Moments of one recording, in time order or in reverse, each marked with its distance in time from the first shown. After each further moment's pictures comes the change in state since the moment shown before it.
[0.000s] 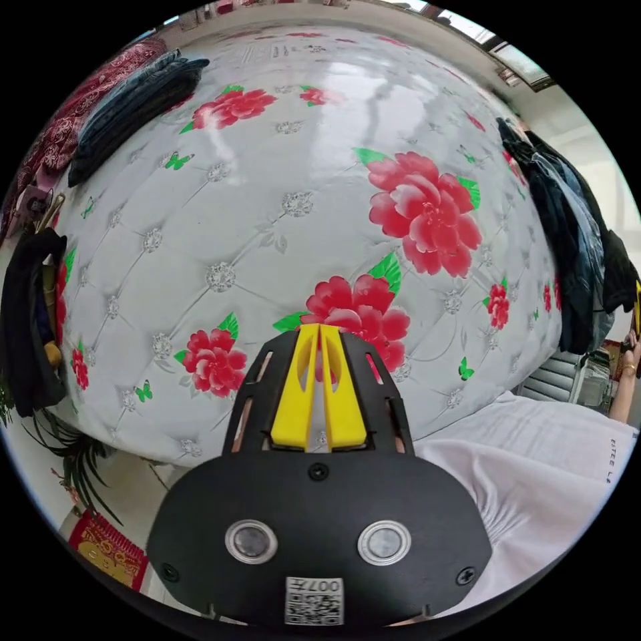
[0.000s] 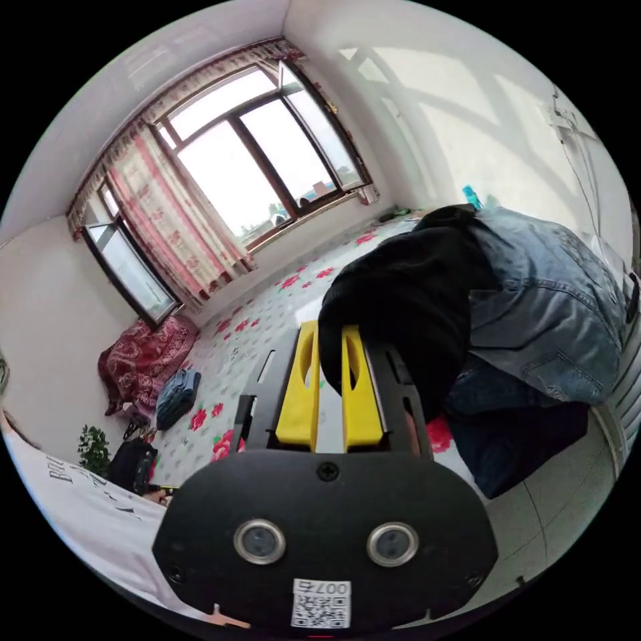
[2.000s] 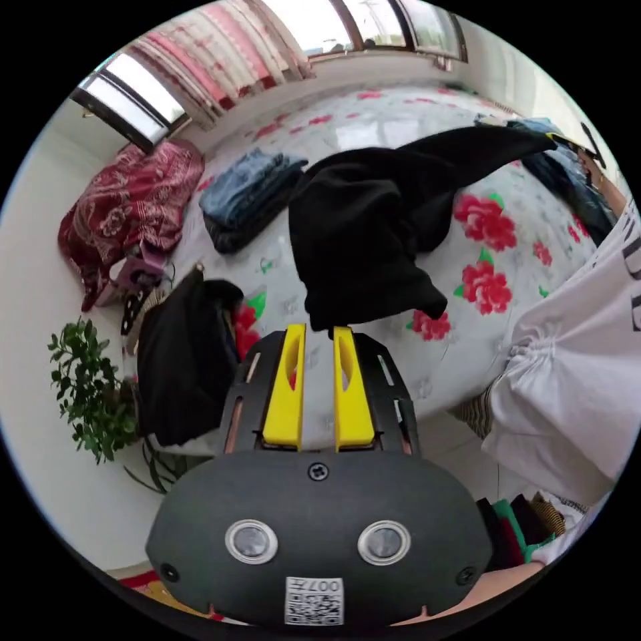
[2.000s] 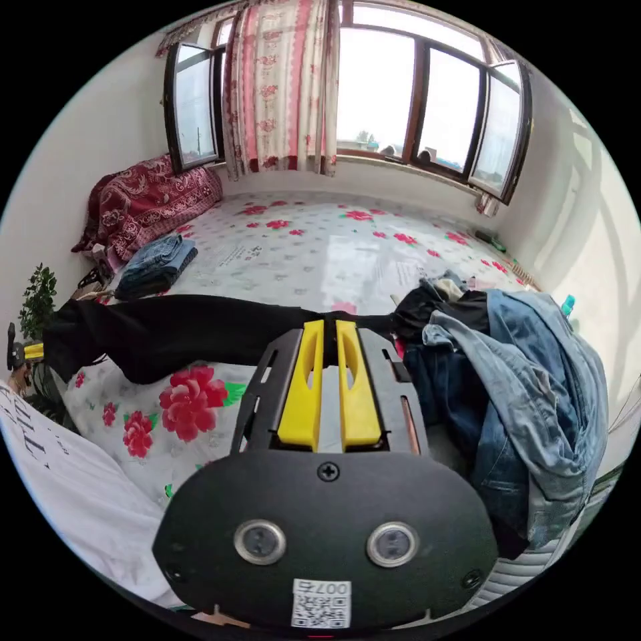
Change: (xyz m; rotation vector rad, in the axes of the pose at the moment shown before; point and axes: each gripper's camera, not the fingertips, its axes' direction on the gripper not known) left arm -0.096 -0.022 -0.464 0.259 -0.388 0.246; right arm -0.332 0.125 0.334 -0.347 0.123 -0.574
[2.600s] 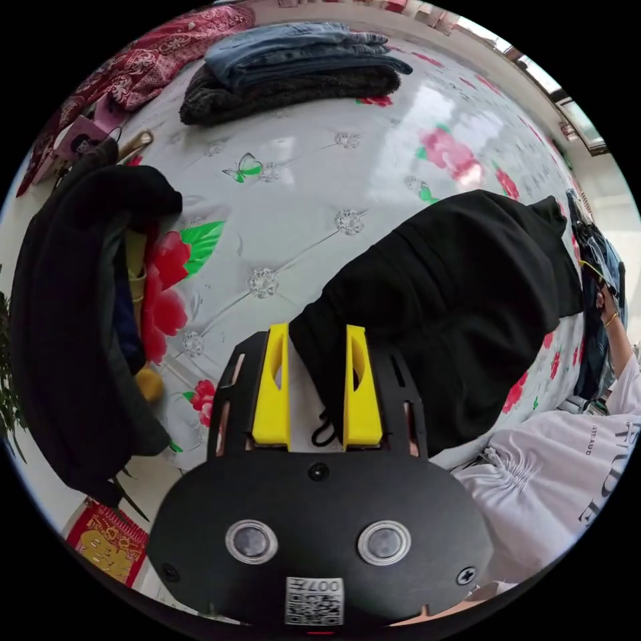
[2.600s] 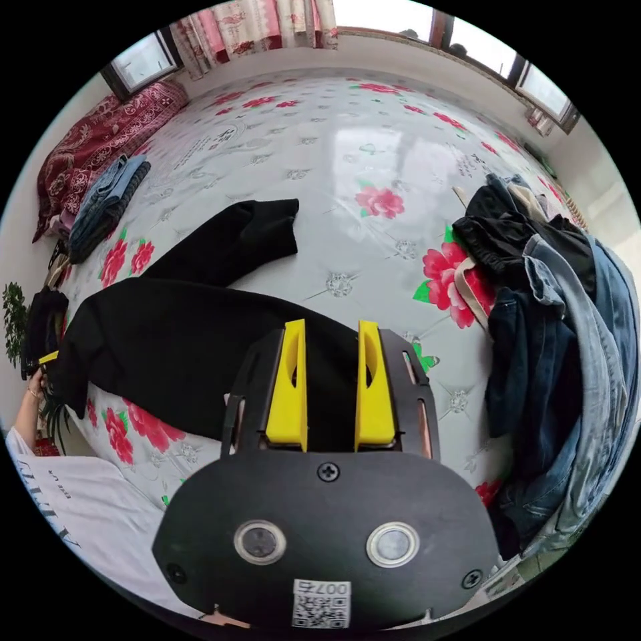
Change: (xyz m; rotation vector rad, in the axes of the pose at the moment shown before) left arm -0.065 -0.120 0.229 -0.318 0.315 -0.379; right arm 0.035 -0.046 0.225 -0.485 -0.045 0.024
